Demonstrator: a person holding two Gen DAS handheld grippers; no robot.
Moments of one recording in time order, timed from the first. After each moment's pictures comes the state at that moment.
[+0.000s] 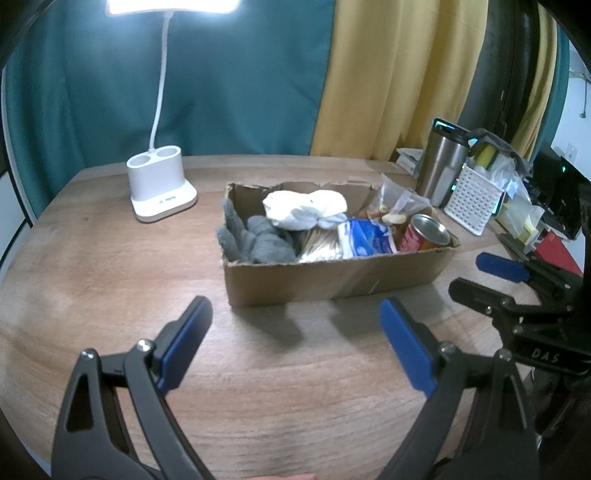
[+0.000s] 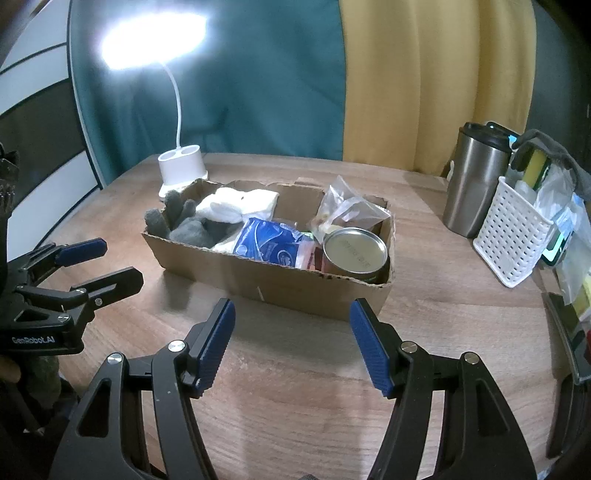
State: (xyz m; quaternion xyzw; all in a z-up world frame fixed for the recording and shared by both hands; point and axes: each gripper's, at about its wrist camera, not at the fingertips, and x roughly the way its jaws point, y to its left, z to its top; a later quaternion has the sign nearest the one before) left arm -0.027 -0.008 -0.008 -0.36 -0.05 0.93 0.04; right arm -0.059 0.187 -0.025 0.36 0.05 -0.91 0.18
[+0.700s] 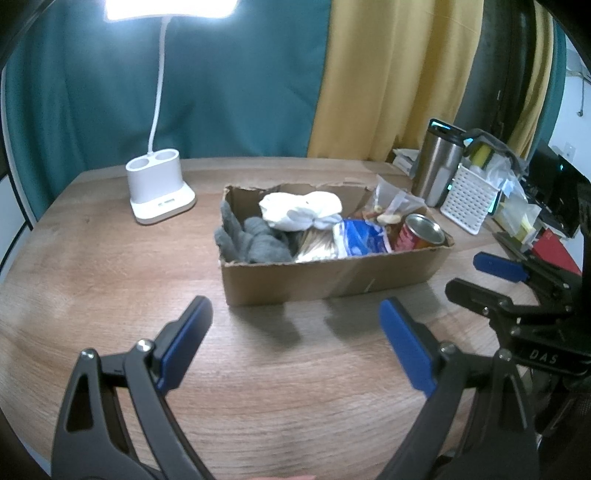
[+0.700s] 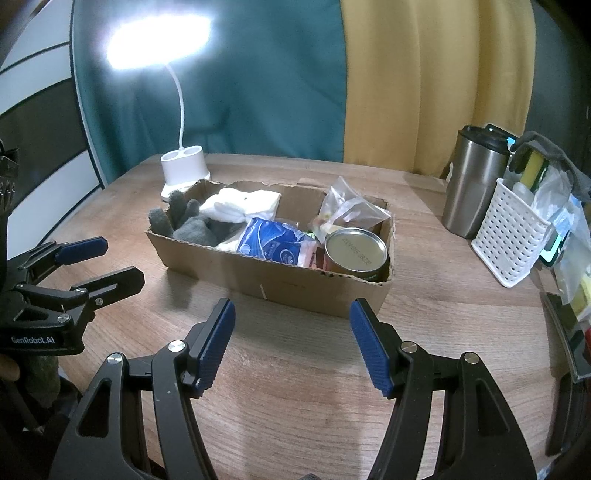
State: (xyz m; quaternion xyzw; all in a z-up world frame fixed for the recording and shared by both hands) left arm -0.023 -0.007 -0.004 -0.36 -0.05 0.93 0.05; right arm -0.056 0.184 -0.025 0.36 0.05 -0.91 0.18
